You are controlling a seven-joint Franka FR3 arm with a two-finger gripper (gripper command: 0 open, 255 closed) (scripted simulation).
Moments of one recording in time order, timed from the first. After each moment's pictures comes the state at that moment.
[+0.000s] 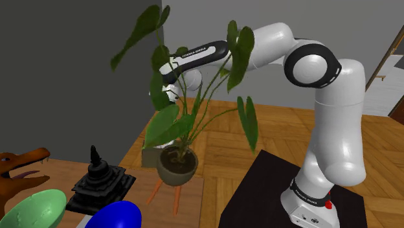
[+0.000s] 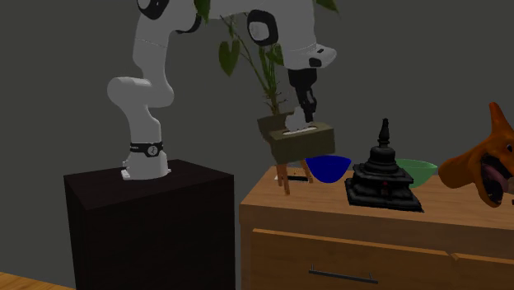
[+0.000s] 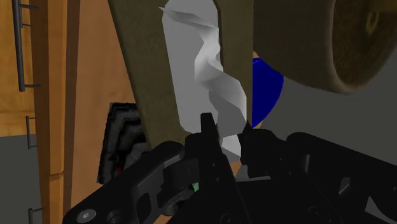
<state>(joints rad) 0.26 0.34 -0.02 -1.75 0.64 1.96 -0.88</state>
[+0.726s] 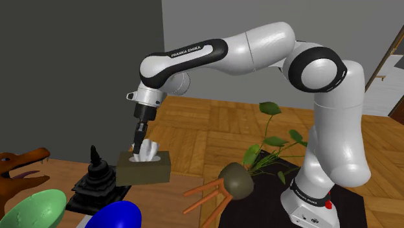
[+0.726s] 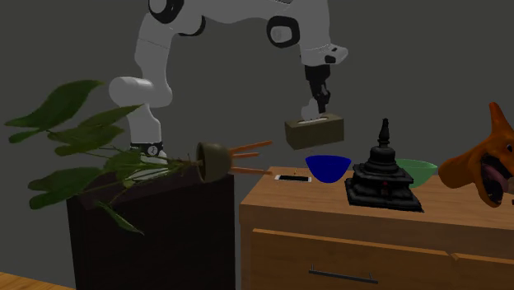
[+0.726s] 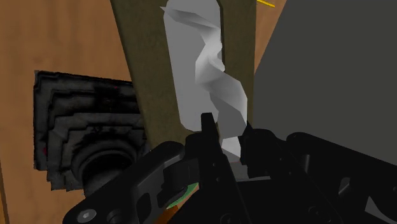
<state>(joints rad) 0.39 0.36 0.04 -1.66 0.63 2.01 -0.69</state>
